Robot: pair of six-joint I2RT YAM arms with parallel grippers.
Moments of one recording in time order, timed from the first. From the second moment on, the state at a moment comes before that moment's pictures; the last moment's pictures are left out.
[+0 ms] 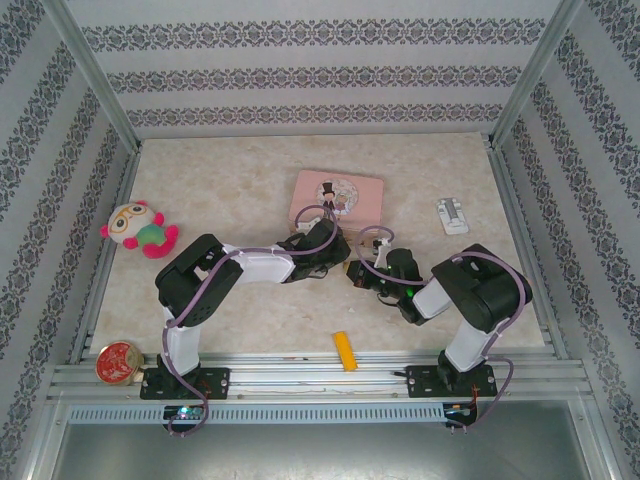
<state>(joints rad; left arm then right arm) -0.79 1.95 1.09 0.09 -0.08 -1.22 0.49 1.73 0.28 0.99 -0.38 0.83</state>
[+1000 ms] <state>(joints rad) -0.79 1.94 1.08 0.13 -0.06 -1.24 0.42 1.75 0.27 1.03 -0.46 0.84</state>
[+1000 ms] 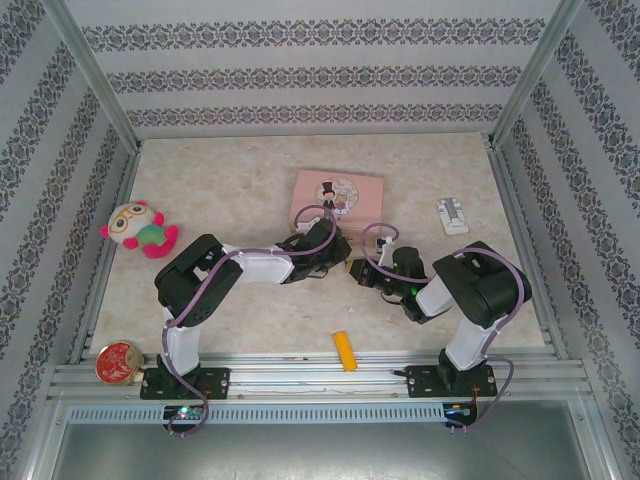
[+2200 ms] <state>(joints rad) -0.78 1.93 1.09 0.07 -0.01 -1.34 0.47 1.74 0.28 1.06 -0.39 0.82</state>
